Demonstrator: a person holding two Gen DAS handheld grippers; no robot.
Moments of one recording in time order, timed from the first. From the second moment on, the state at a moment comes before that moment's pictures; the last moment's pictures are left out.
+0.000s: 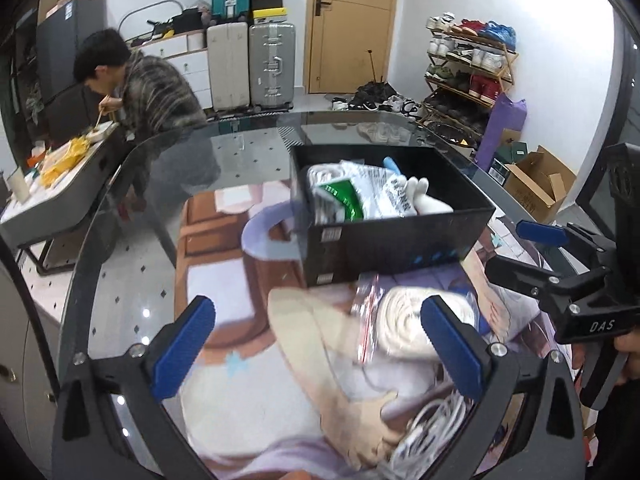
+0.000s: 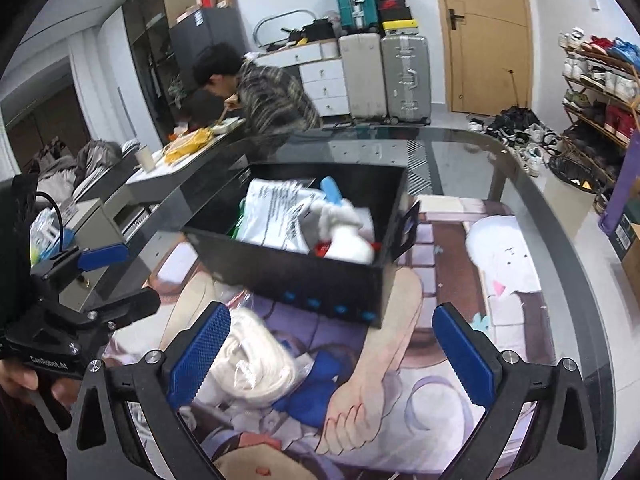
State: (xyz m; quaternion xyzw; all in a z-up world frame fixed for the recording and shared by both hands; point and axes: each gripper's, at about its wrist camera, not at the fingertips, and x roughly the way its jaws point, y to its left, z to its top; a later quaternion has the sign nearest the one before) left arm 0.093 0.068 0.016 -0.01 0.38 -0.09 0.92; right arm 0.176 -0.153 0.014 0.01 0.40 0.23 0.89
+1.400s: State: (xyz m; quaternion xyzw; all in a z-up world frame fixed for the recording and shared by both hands) left arm 0.032 0.064 -0.010 0.01 0.46 -0.21 0.86; right arm 0.176 -0.086 -0.036 -0.10 0.47 0.29 0.83
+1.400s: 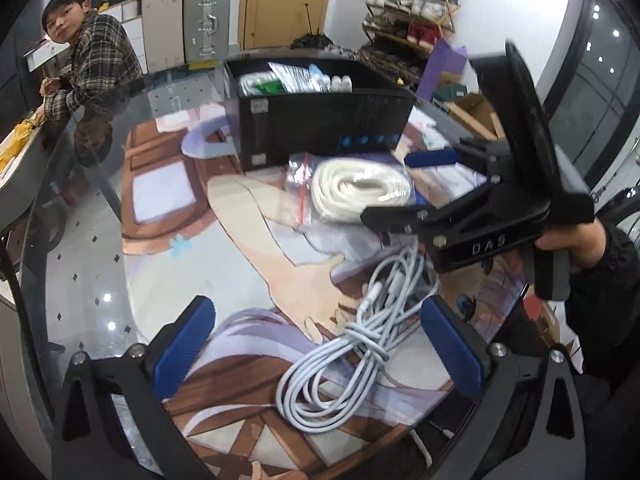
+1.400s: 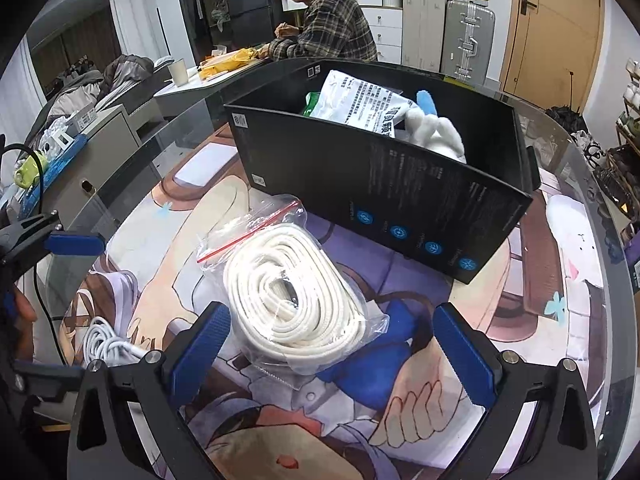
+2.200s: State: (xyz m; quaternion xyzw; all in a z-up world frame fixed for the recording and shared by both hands) left arm 0.026 0.053 -0.024 0.04 0.48 -0.24 0.85; right arm 0.173 -0.063 -0.045 -0.12 0.46 0.29 0.83
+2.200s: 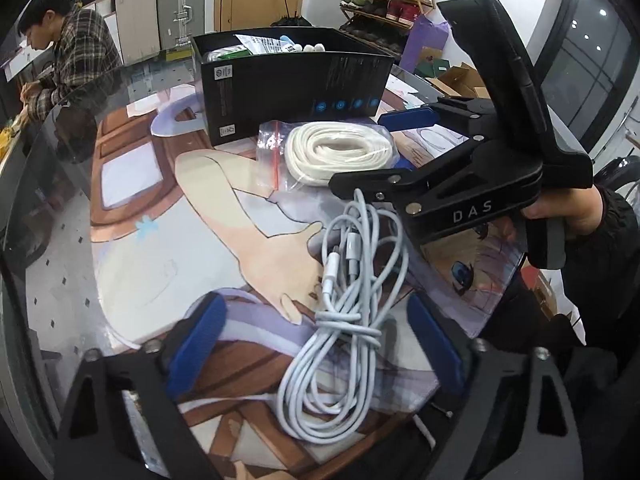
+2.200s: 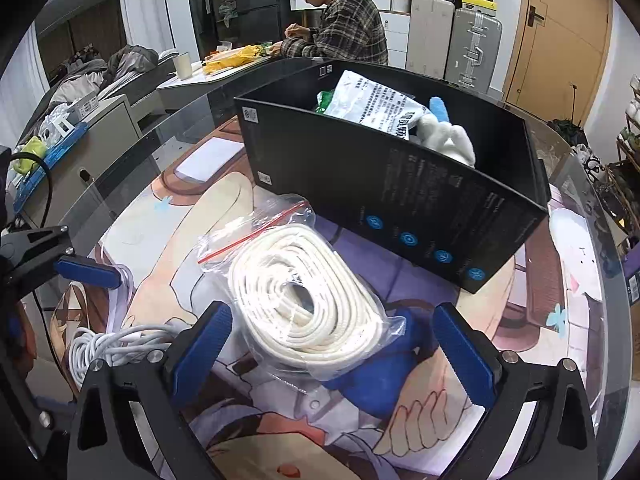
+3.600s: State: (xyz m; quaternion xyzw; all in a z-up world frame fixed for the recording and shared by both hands) left arm 0.032 0.066 -0.023 0.02 0.45 -0.22 0.86; right arm 0.164 -0.080 -0.041 -0.11 0.44 0.30 0.84
